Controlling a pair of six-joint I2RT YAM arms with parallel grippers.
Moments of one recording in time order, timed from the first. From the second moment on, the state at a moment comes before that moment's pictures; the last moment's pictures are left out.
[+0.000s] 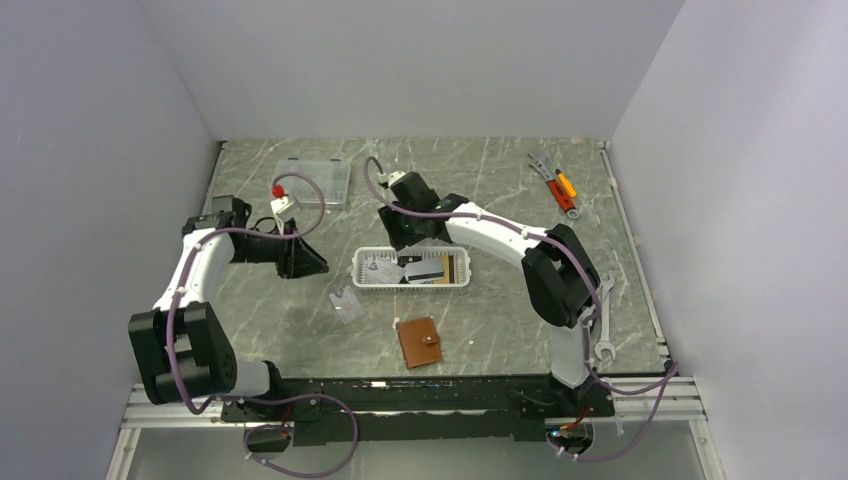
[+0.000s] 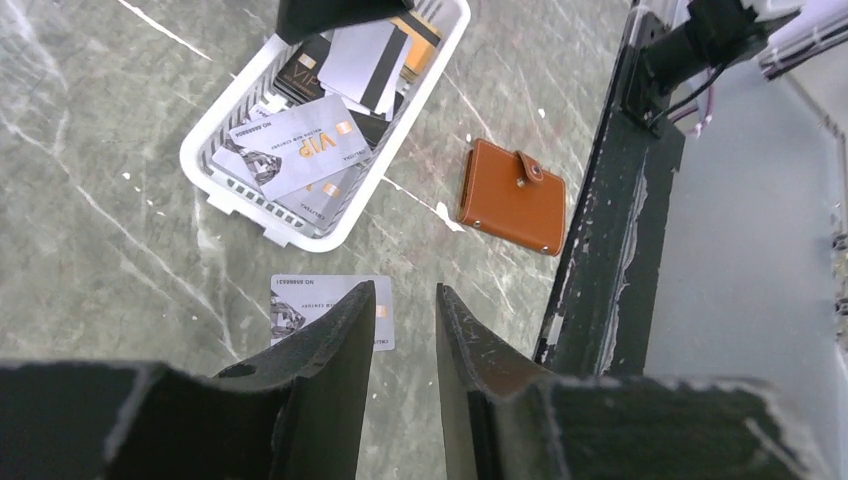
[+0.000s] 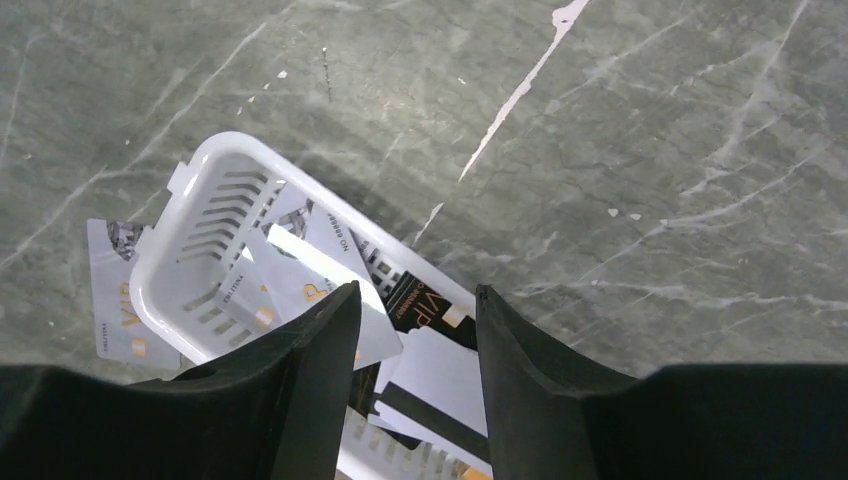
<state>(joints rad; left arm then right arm) 0.21 1.37 1.00 -1.05 1.21 0.91 0.80 1.97 1.52 -0.41 0.03 0.19</state>
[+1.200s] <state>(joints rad) -0.38 1.52 0.94 -0.46 0.64 0.94 0.72 2.03 1.29 -0.08 -0.38 0.29</state>
